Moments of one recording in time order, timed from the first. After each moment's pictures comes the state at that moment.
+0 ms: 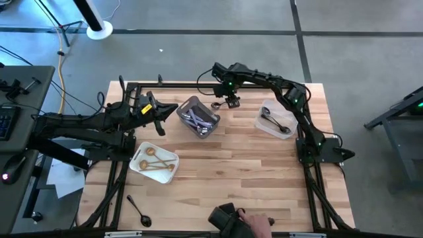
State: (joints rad) left arm 0.04 0.72 0.58 0.21 -0.36 -0.15; right arm -0.60 2.32 2.00 -1.07 -0.04 -0.87
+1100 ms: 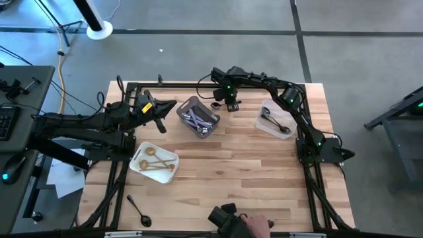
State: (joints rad) left arm 0.04 0.72 0.58 0.22 -0.44 -0.13; right arm -0.61 2.41 2.00 -1.10 -0.04 -0.80
